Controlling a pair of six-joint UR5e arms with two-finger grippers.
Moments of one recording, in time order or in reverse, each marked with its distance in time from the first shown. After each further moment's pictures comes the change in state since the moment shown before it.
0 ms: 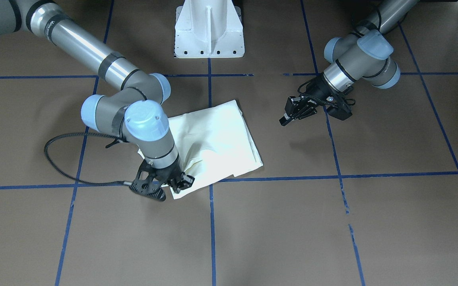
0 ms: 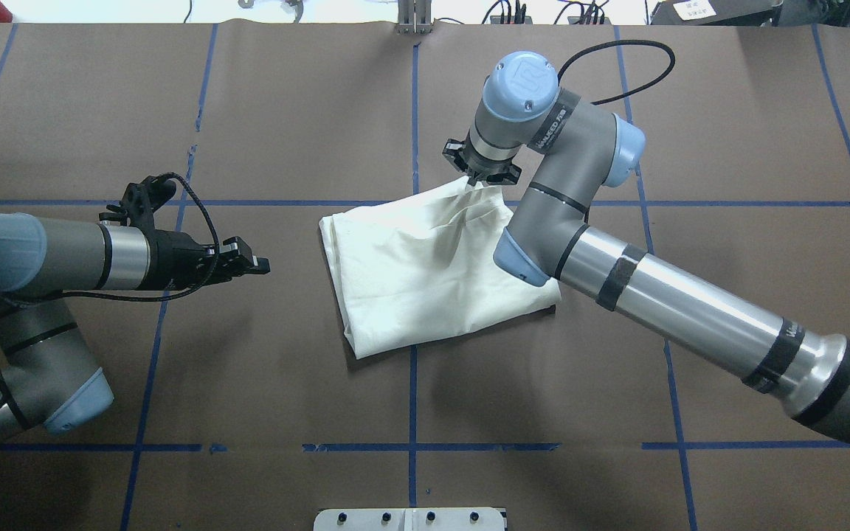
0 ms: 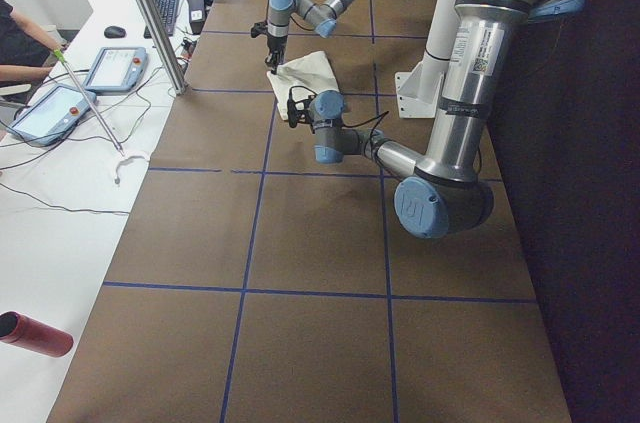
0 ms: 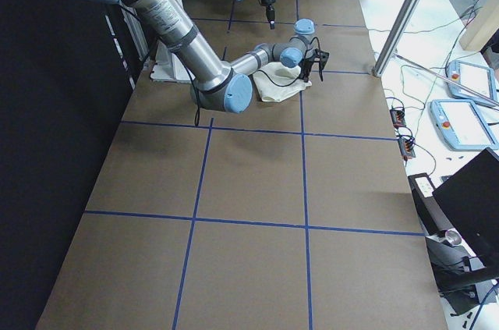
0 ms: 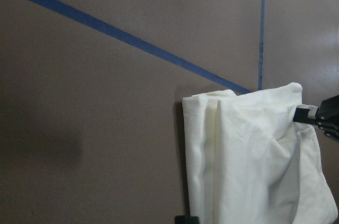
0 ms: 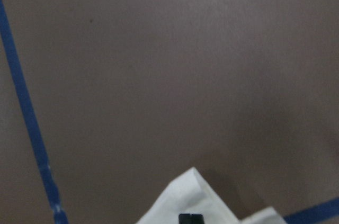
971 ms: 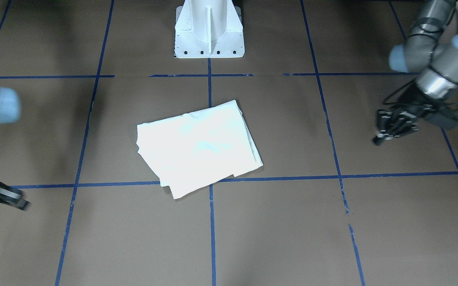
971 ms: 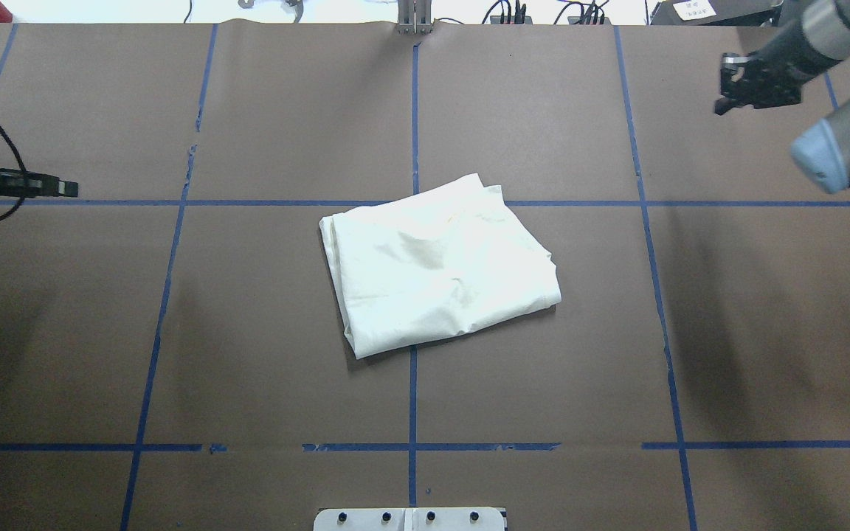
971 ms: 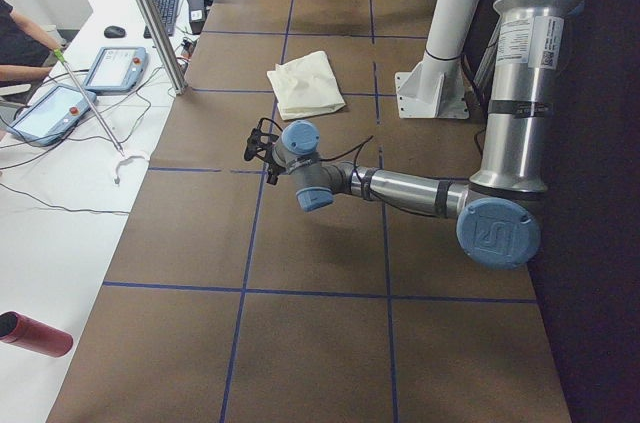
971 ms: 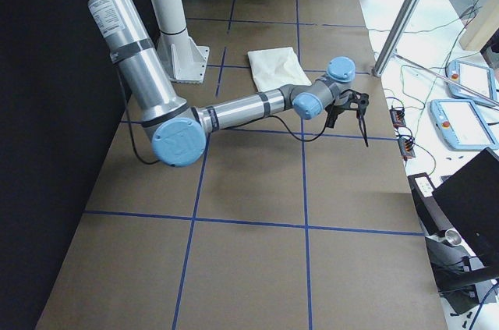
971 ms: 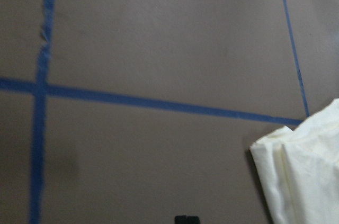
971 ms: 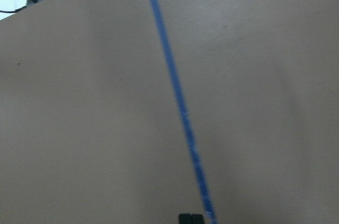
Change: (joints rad) left arm -0.467 0.202 0.000 0.171 -0.229 0.785; right arm 0.508 -0.539 0.368 -0.011 0.419 -0.538
